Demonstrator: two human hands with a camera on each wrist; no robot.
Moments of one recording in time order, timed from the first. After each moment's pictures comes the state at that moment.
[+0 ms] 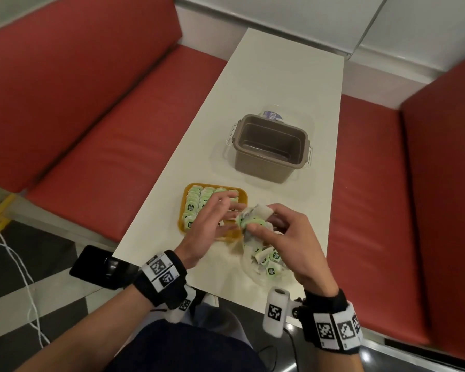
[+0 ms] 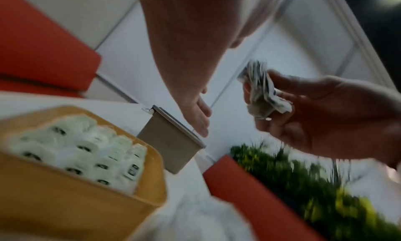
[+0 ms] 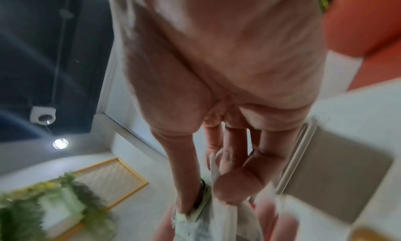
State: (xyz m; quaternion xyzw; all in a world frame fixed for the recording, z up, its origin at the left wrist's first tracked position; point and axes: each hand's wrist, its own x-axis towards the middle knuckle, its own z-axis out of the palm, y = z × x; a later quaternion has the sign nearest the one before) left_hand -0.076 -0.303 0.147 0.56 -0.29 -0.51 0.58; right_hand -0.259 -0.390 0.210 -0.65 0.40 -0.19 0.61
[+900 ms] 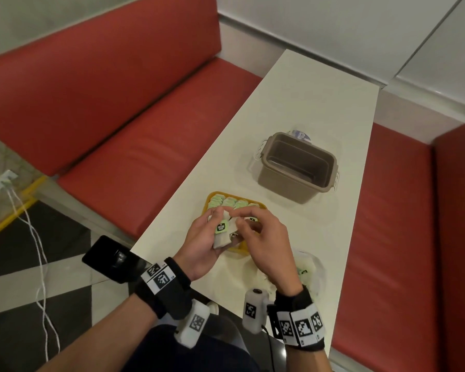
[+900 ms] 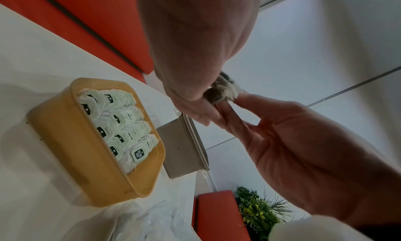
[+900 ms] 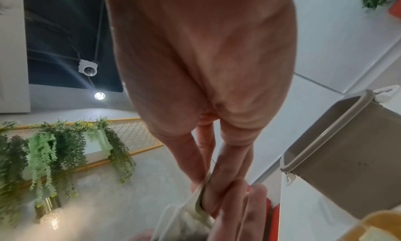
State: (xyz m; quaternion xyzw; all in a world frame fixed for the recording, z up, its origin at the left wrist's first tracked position) left_hand -0.053 -0.284 0.142 0.44 -0.01 -0.54 0.72; right_hand -0.178 -0.376 0.184 -0.76 0.36 -0.18 0.50
